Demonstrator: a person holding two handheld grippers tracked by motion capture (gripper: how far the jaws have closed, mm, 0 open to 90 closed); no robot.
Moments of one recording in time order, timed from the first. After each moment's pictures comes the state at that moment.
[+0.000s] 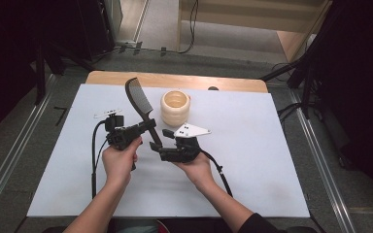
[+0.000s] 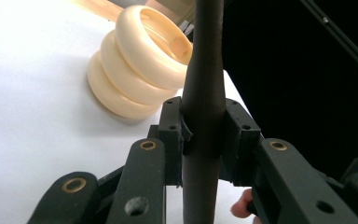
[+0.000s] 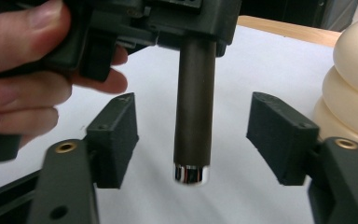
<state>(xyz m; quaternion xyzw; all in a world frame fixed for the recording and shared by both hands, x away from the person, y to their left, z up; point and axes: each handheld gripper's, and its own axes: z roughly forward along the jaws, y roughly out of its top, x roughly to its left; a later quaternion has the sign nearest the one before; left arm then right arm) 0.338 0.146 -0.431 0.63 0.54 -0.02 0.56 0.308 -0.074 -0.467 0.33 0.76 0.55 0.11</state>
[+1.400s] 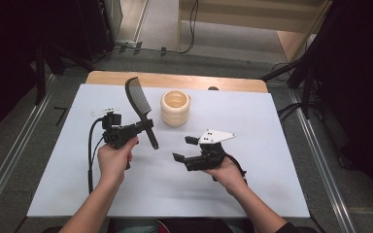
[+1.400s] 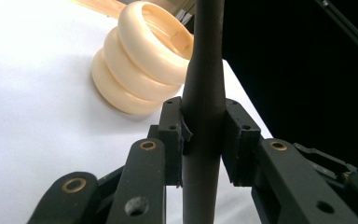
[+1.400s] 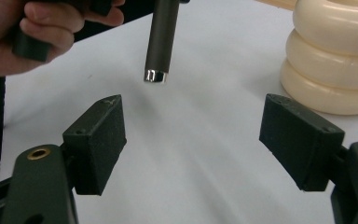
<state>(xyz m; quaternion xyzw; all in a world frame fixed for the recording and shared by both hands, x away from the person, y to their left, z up) 0.344 0.155 -0.430 0.65 0.52 -0.03 0.55 0.289 -0.139 -0.468 0.31 0.79 0.52 0.09</state>
